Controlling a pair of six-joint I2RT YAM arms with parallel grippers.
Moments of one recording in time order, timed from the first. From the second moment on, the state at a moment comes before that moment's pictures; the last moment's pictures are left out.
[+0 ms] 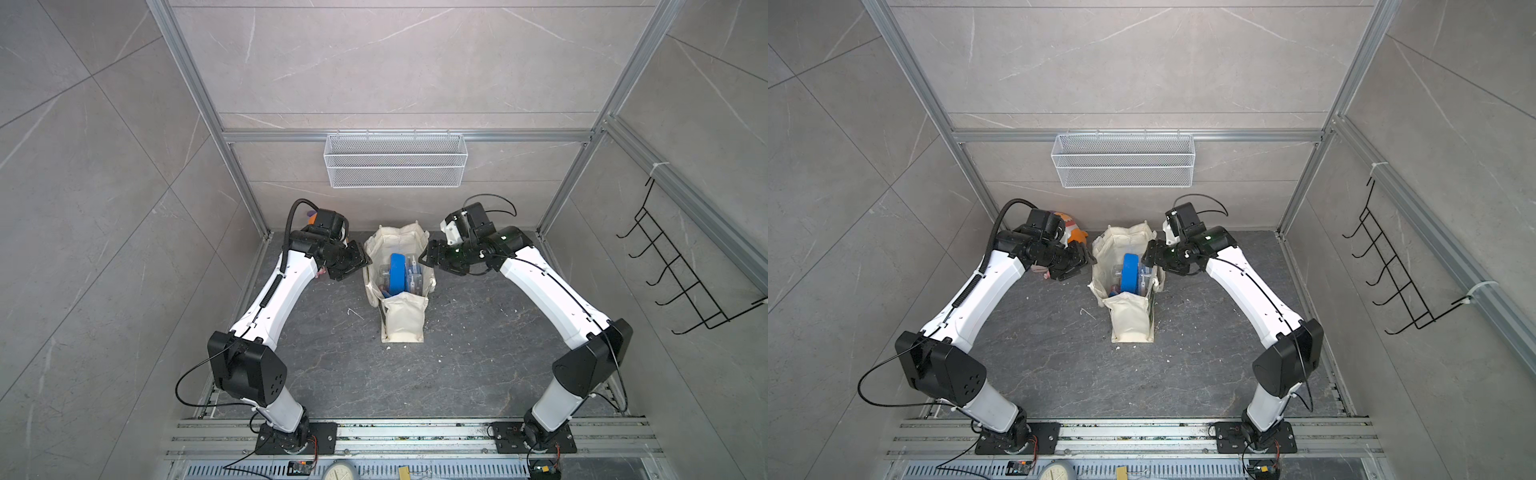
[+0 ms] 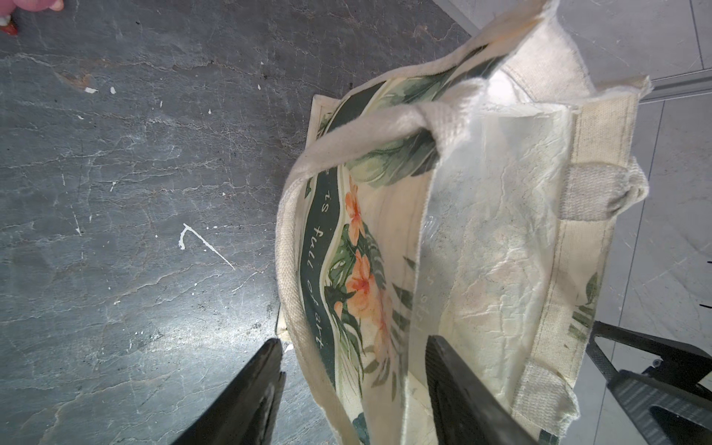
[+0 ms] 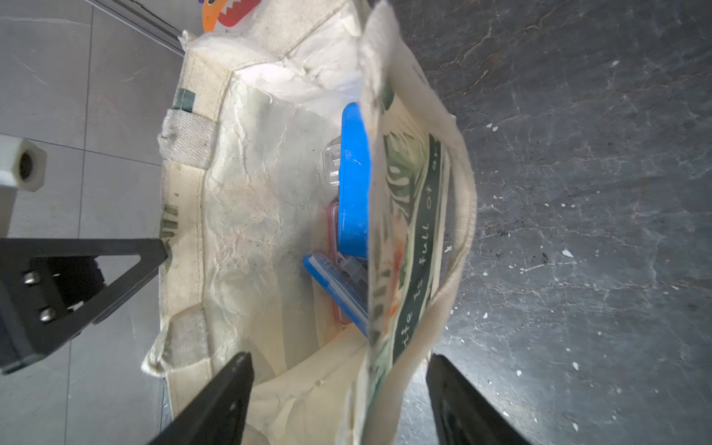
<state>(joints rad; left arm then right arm) -0.32 1.64 1.68 -1.02 0.31 -0.66 0.52 1.75 1.86 -1.00 -0.22 0.57</state>
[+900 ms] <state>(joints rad) -0.39 2.09 2.25 -1.25 0.28 -0.61 0.62 1.93 1.97 -1.08 -0.01 0.56</state>
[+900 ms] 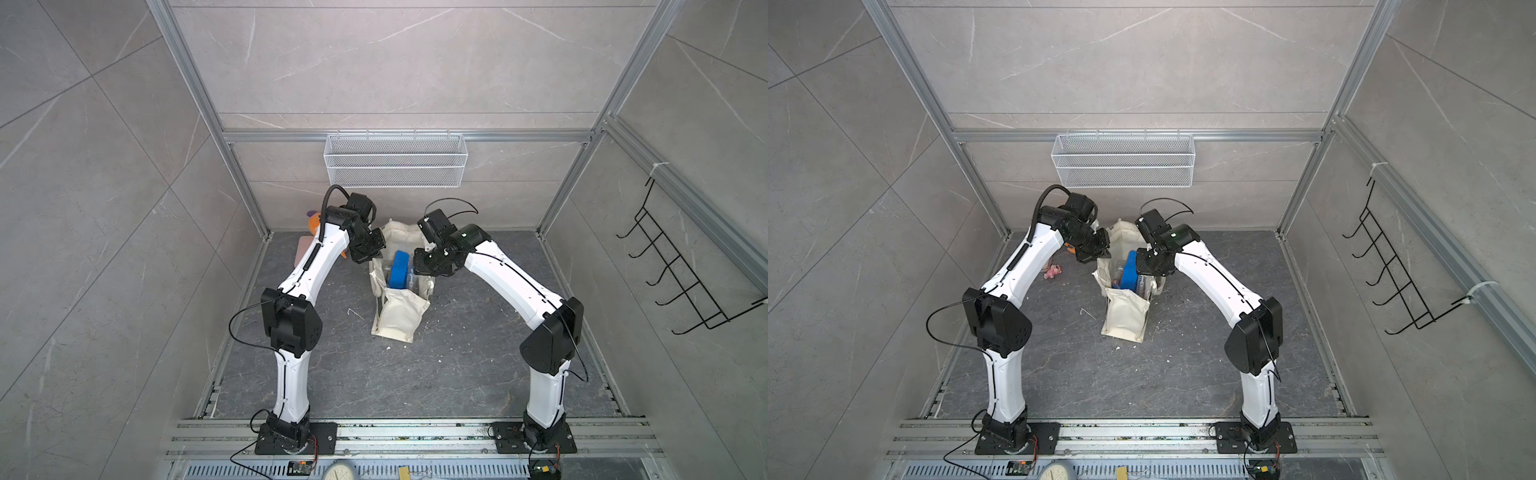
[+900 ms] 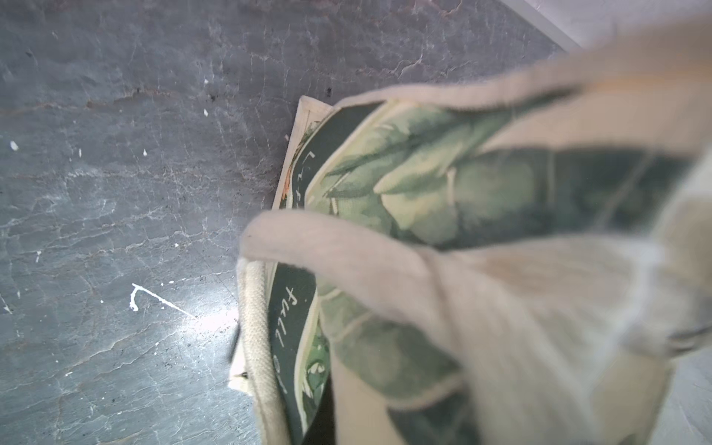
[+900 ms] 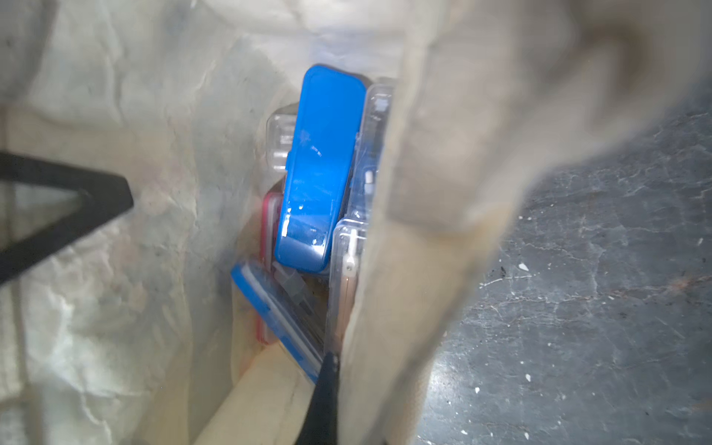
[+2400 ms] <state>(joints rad) -0.64 1.59 1.59 -0.97 0.20 -0.42 1.00 1.29 1.18 -0.75 0.23 1.02</state>
